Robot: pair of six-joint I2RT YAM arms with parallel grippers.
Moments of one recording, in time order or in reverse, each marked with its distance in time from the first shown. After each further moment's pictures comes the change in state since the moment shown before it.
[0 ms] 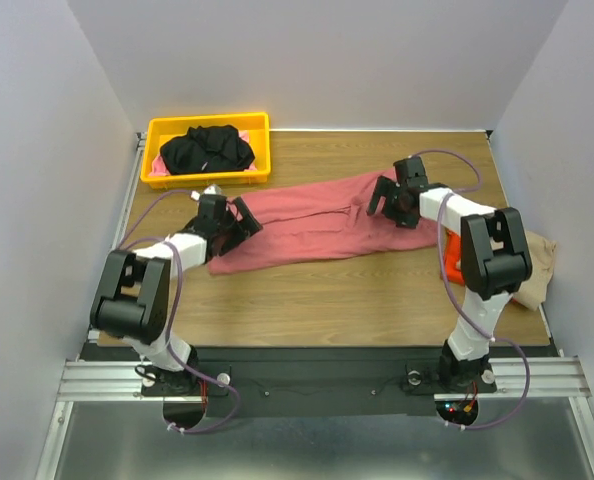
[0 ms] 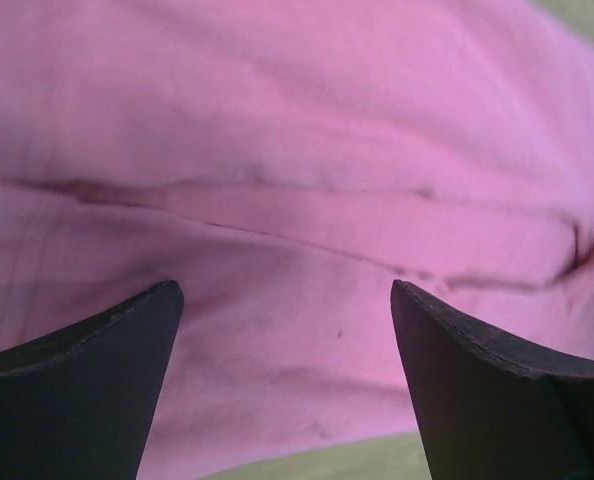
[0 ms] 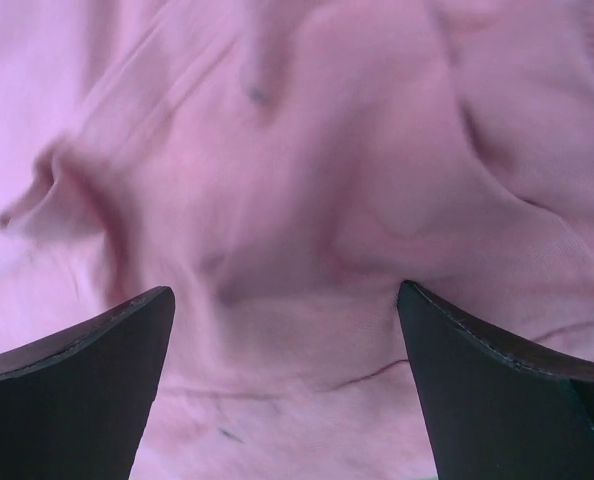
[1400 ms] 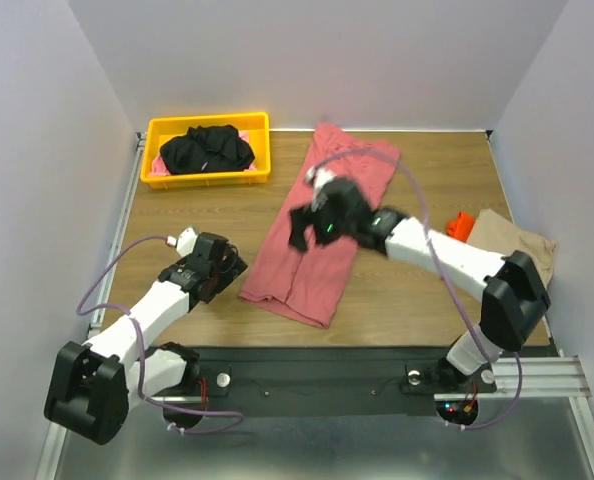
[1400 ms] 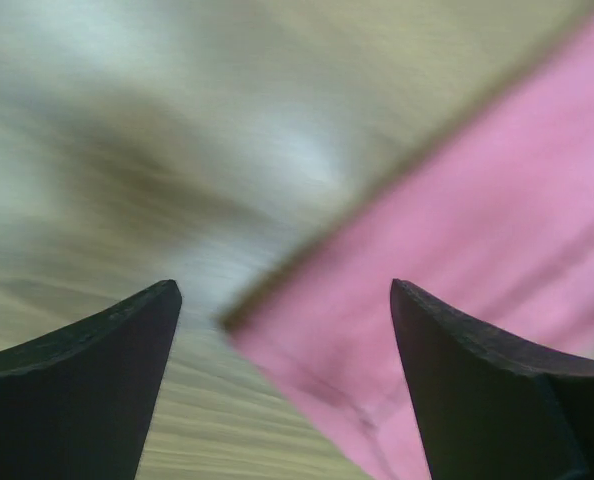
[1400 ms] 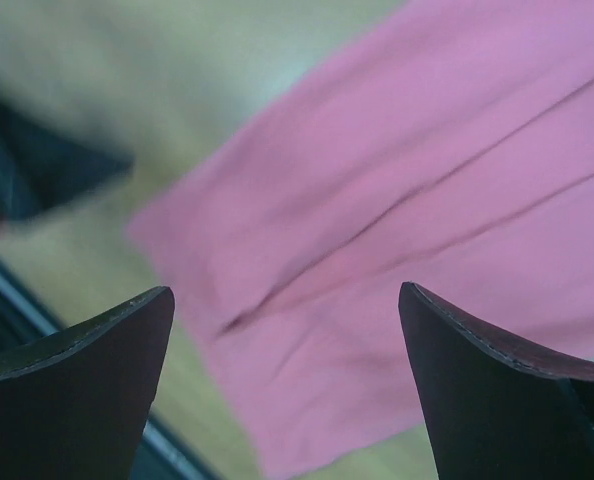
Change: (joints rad) left arm -0.229 -0.628 -0.244 -0.511 -0.320 -0.307; right arm 0.447 -0.257 0.105 -0.017 -0.121 -0.257
